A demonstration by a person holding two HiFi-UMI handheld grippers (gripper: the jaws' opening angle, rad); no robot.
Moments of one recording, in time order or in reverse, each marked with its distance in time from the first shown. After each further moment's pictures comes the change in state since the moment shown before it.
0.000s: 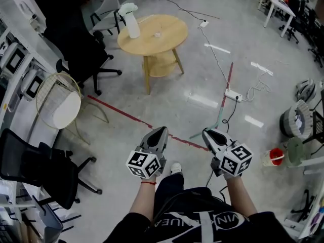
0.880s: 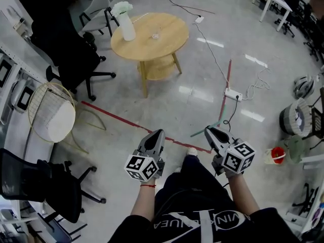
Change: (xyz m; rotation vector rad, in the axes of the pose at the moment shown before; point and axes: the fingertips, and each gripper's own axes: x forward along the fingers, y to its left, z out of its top) left arm 0.039 0.092 0.010 -0.074 0.021 -0.007; right arm 0.084 -0.041 0.022 0.098 -0.001 -0.080
